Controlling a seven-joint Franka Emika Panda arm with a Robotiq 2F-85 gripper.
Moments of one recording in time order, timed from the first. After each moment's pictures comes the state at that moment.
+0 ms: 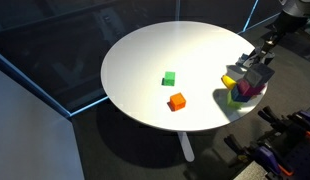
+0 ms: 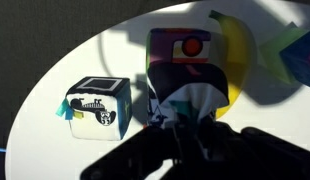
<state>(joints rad) -0.21 0.05 -0.18 -2.53 0.04 2.65 -0.54</state>
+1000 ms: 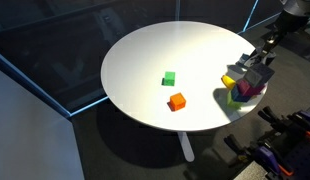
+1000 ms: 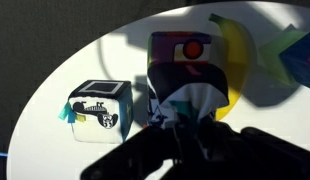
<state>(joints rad) -0.22 0.05 -0.19 -2.53 0.03 2.63 -0.53</state>
